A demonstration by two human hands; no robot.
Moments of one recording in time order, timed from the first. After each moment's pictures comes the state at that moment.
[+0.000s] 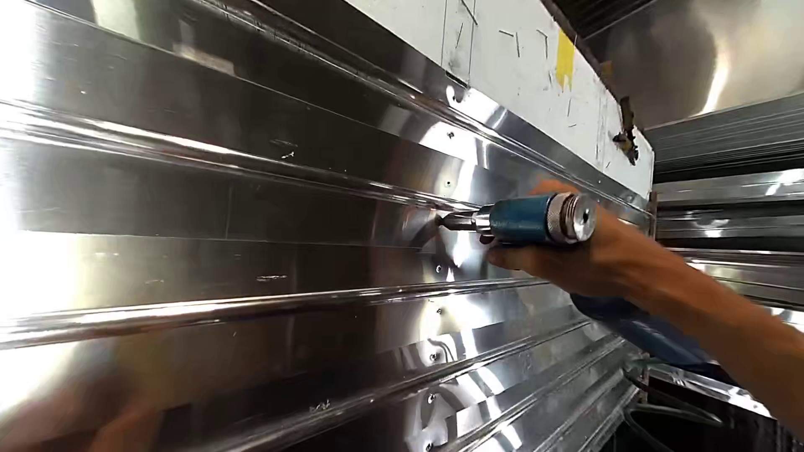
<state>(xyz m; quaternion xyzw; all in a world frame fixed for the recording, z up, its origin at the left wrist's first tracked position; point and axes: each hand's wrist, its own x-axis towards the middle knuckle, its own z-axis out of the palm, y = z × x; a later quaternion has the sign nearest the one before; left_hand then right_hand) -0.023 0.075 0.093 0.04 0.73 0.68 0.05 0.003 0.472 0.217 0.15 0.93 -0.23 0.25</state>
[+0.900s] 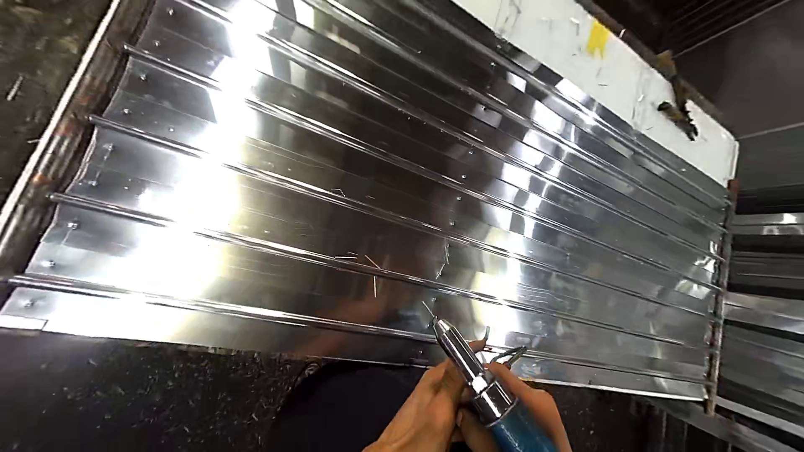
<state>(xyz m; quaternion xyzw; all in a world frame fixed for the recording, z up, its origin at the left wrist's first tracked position) 0.364 0.022 0.267 0.02 0.39 0.71 0.58 0.430 0.162 0.341 0.21 0.83 -0.51 0.10</state>
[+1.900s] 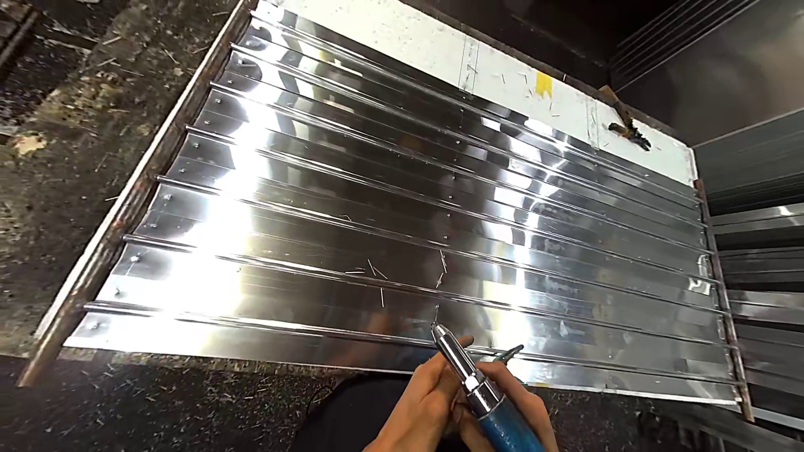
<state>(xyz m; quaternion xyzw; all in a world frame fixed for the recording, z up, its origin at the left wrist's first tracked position) 0.374 0.001 0.257 0.11 0.44 0.73 0.51 0.463 0.132 0.326 0.18 0.83 -0.52 -0.02</state>
